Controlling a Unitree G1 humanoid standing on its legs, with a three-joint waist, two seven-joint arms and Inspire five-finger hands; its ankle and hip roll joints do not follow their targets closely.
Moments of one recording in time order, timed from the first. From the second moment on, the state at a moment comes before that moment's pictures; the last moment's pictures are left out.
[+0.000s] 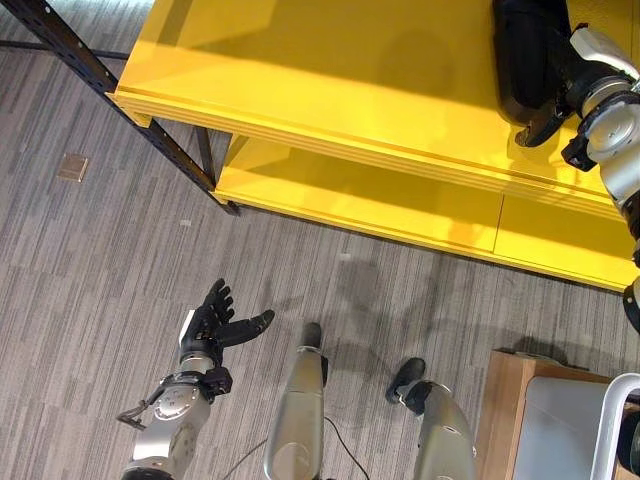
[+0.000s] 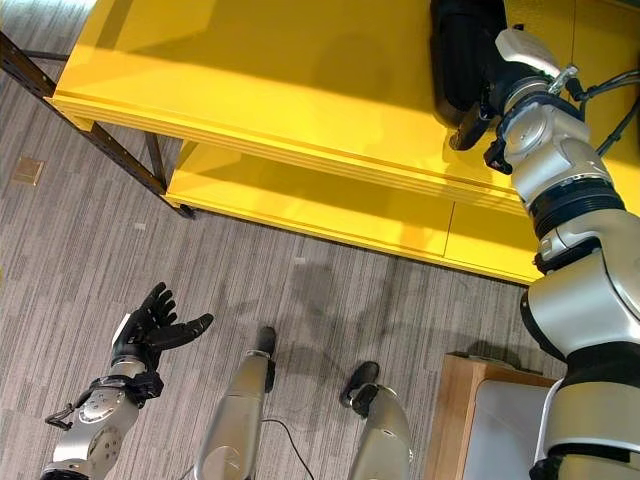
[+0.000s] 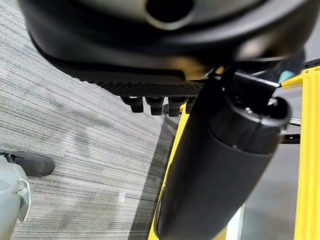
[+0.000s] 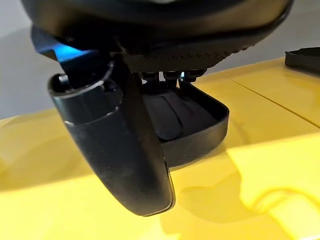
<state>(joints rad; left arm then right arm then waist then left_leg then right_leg) 0.06 0.50 -0.10 0.23 -0.62 -0.07 0.15 -1.47 -0.84 0.88 1.12 -0.03 0.05 -0.02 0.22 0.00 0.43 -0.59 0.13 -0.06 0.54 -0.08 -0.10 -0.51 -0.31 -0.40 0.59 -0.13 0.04</state>
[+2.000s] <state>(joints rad) 0.05 0.51 -0.10 0.22 -0.62 -0.07 0.17 -1.47 -0.74 0.64 1.31 0.28 0.10 -0.06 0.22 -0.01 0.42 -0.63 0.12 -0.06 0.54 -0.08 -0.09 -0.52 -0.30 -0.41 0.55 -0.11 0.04</state>
